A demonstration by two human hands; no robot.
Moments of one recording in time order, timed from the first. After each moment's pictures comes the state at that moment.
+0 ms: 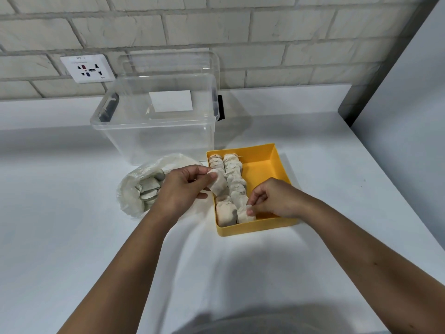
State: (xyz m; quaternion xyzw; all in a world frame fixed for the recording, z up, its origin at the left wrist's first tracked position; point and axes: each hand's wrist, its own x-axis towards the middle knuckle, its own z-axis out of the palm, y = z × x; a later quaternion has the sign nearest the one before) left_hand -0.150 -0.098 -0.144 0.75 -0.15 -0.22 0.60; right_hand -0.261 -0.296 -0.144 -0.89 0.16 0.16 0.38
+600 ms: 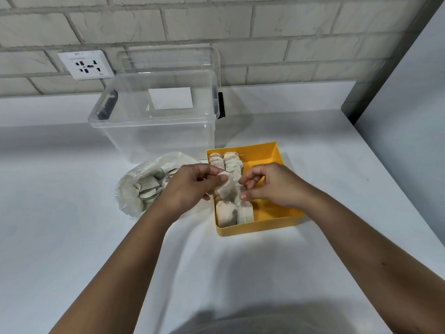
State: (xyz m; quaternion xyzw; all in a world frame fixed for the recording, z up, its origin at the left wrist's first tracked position) left_hand -0.152 -0.109 -0.131 0.77 -0.20 -0.27 0.54; right_hand -0.253 -0.296 -0.123 -0.89 0.14 0.07 0.42
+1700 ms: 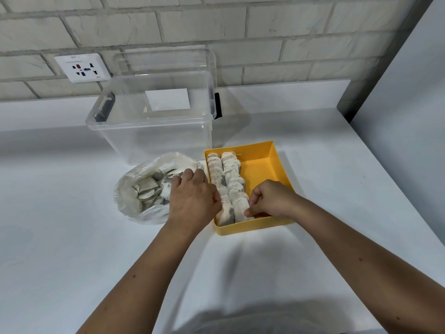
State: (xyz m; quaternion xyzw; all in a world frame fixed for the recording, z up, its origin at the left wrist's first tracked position) left_hand -0.174 -0.114 -0.166 0.93 -0.35 0.09 0.03; right_hand -0.258 -0.292 -0.156 -0.89 0.22 0.17 0.36
